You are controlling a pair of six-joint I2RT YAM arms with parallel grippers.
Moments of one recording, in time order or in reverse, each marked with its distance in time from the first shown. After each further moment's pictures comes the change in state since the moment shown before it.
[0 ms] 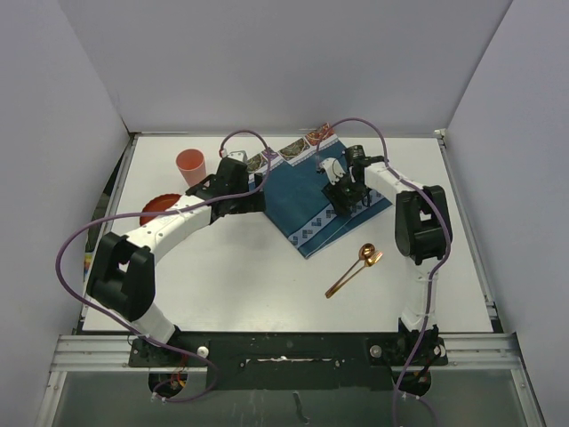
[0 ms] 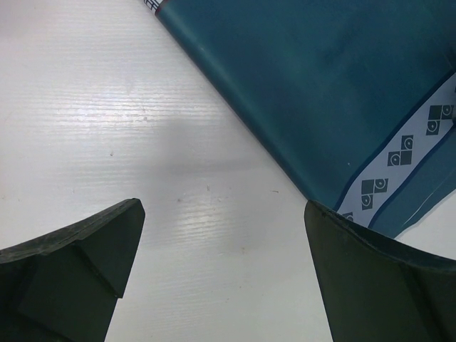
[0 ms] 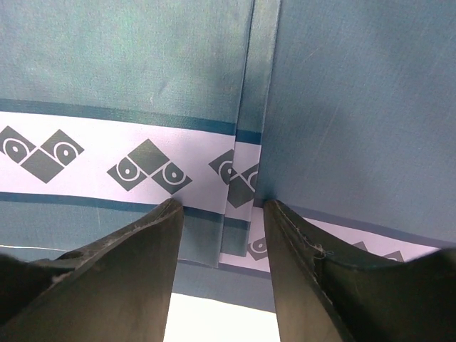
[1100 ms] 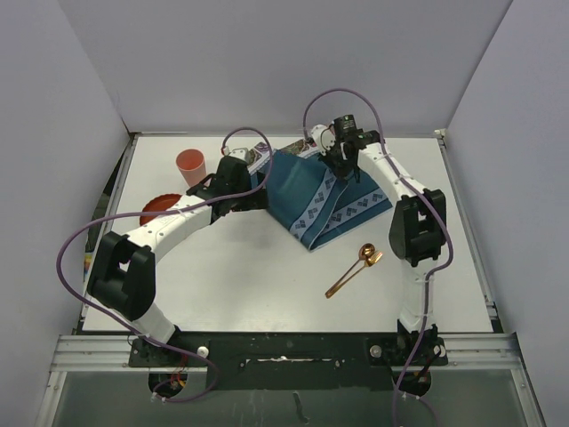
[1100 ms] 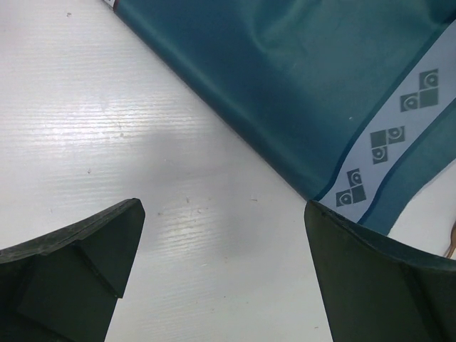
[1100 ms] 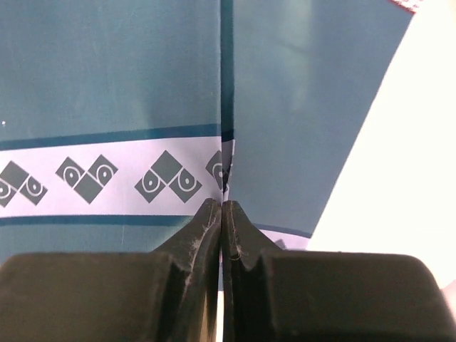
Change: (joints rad) left arm 0.001 0.005 0.000 0.060 0.052 -0.002; right arm 0.075 0.000 0.308 -0.105 0.172 -0.030
